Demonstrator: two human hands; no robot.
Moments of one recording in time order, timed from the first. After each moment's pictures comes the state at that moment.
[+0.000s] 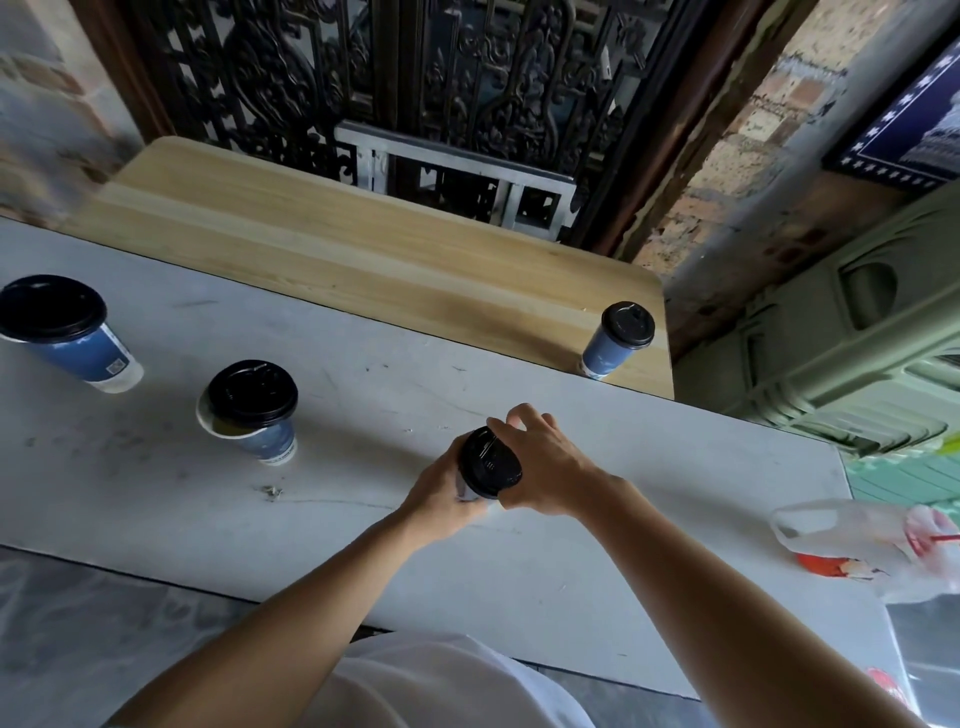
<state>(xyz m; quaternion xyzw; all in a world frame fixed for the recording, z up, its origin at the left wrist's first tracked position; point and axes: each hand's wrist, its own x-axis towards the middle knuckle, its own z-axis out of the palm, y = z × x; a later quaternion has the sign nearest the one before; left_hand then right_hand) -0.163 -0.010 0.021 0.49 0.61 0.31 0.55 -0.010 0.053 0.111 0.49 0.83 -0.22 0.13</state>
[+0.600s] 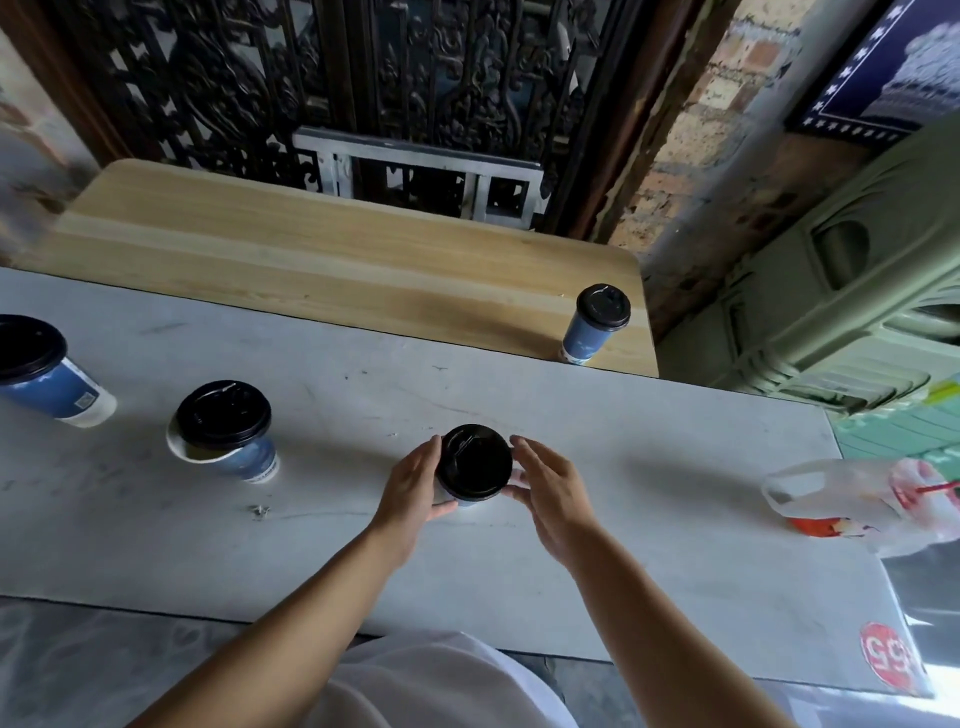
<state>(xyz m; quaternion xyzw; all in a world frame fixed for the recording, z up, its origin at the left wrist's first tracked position) -0.159 -0.016 0.041 0.24 0.59 0.44 0.64 0.005 0.011 0.073 0.61 0.34 -0.63 -0.33</state>
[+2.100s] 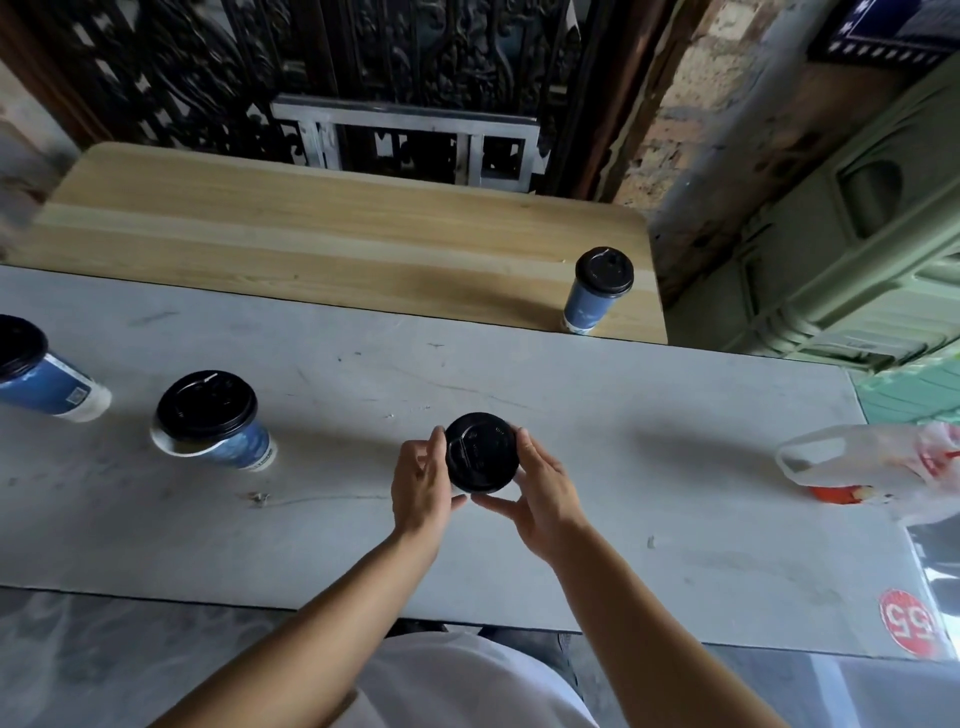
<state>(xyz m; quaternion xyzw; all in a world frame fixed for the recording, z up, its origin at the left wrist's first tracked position) -0.120 -0.012 0.037 0.14 0.73 0.44 0.51 0.008 -0.003 0.053 0.53 0.21 -0.73 -0.38</state>
